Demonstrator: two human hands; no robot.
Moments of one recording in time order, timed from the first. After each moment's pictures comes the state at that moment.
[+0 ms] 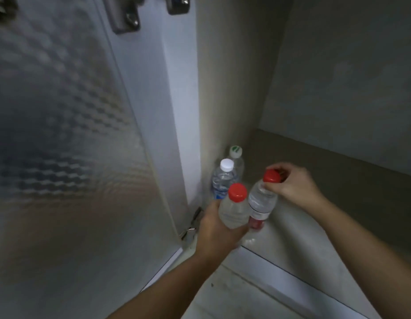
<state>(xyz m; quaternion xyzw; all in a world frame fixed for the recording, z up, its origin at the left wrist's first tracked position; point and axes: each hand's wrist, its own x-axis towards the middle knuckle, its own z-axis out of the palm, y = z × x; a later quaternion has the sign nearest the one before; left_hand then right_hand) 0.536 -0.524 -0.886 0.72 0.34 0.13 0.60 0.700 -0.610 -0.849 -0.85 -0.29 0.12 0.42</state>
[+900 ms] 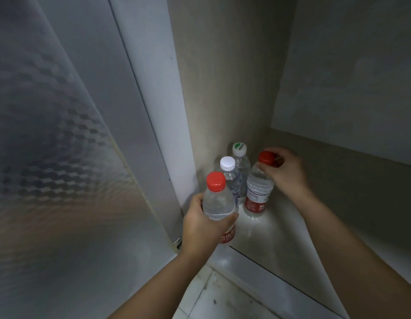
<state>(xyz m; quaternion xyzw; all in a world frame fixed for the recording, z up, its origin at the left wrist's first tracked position) 0.556 -0.494 -0.930 0.70 0.39 0.25 0.55 0.744 -0.562 -0.904 -0.80 -0.27 0.04 0.53</state>
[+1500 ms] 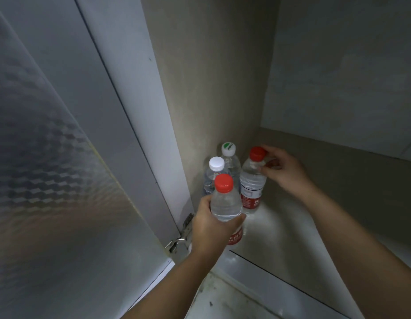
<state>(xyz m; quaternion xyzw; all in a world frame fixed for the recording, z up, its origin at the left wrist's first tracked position) 0.579 -0.512 -0.943 0.70 0.36 0.21 0.58 0.758 -0.586 -0.905 -0.77 -0.30 0.13 0.54</state>
